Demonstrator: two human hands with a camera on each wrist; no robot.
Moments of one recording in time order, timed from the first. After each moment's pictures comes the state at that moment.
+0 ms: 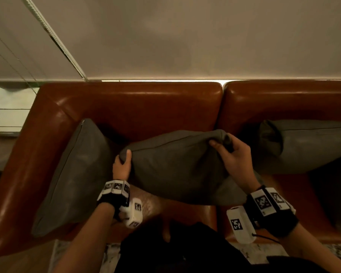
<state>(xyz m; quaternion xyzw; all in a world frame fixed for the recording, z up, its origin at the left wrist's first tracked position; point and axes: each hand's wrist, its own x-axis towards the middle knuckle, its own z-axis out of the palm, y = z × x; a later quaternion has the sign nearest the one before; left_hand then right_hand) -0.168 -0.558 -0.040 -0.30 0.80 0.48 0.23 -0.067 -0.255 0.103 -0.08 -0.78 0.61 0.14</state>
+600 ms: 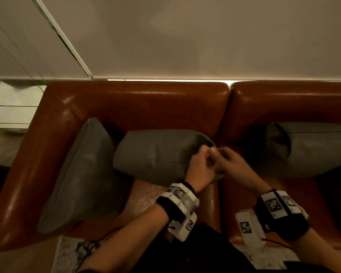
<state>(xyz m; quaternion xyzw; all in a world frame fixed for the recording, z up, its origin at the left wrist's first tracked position) -0.100 -0.368 0.061 0.10 0.80 0.54 0.24 -0.073 -0.246 0.073 -0.23 -0.78 0.57 -0.15</state>
